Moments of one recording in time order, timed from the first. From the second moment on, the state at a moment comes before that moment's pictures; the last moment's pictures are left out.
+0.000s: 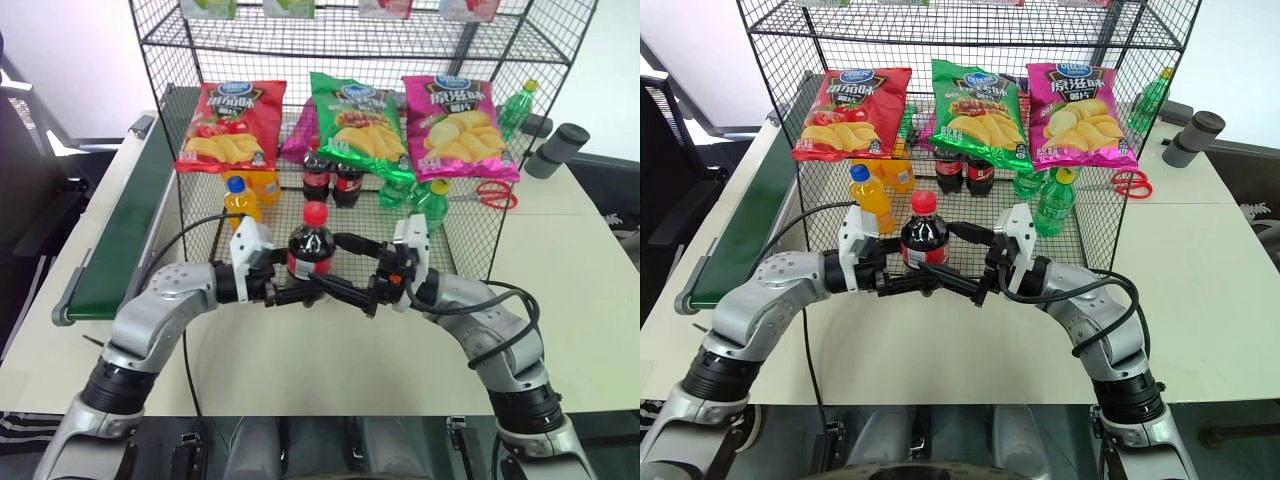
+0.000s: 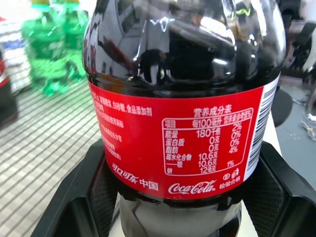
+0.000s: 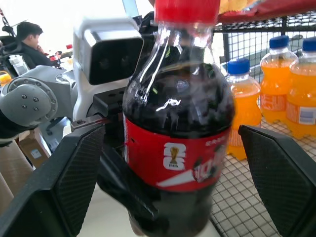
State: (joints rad) left arm -0.37 0.53 -0.16 -0.23 -0.54 0.47 -0.92; right arm -0.28 -0.37 0.12 -0.35 0.60 0.50 0.79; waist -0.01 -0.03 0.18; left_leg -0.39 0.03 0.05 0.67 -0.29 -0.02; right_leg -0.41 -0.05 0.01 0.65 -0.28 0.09
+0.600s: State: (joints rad) left arm -0.36 0.51 -0.18 -0.23 -0.49 0.43 -0.96; right arm -0.27 -0.35 0.12 -0.34 0.61 0.50 0.79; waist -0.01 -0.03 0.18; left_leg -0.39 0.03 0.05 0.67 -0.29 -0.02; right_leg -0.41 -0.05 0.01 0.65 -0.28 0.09
